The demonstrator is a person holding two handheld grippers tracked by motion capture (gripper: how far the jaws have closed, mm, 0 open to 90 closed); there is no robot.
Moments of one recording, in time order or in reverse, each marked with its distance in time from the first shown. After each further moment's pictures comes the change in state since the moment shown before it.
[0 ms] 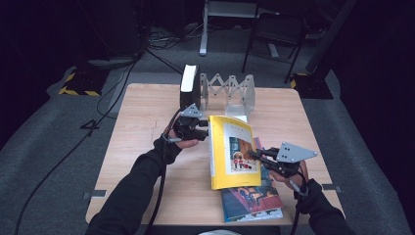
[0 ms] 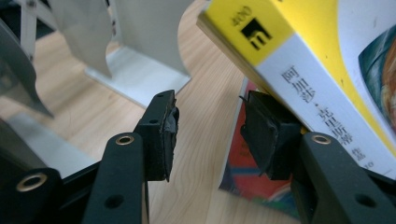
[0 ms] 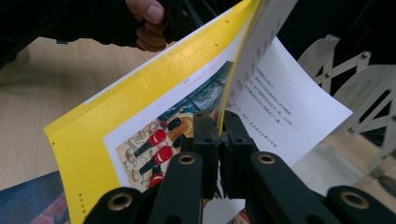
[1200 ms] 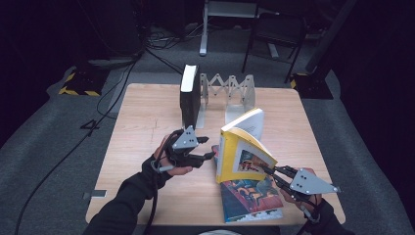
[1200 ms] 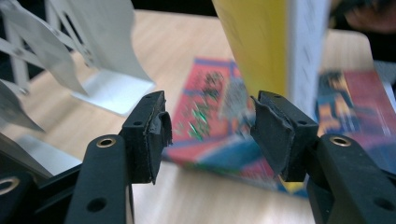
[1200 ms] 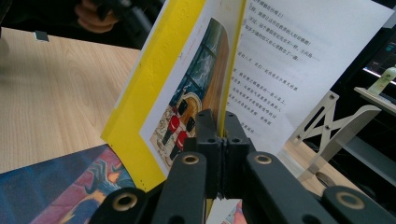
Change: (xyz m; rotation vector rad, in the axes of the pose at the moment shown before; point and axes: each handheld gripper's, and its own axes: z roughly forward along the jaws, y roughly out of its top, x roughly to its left) left arm -0.083 -0.030 -0.048 -0.009 0.020 0.202; right arm 0.046 -0.008 -0.046 -0.062 -0.157 -0.103
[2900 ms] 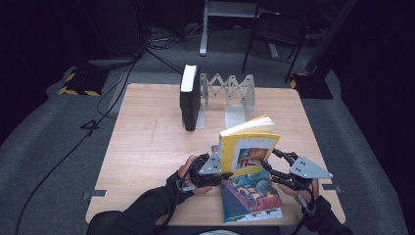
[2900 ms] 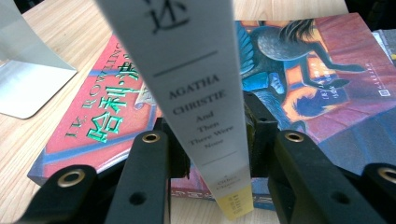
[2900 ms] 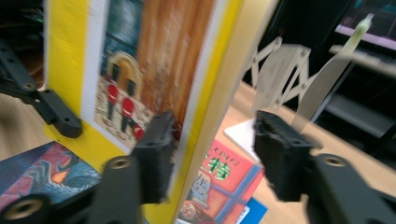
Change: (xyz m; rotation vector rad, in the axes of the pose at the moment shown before) left arm -0.042 -0.024 0.072 0.019 -0.097 0.084; right arm -0.023 -0.025 0.017 0.070 -0.093 0.166
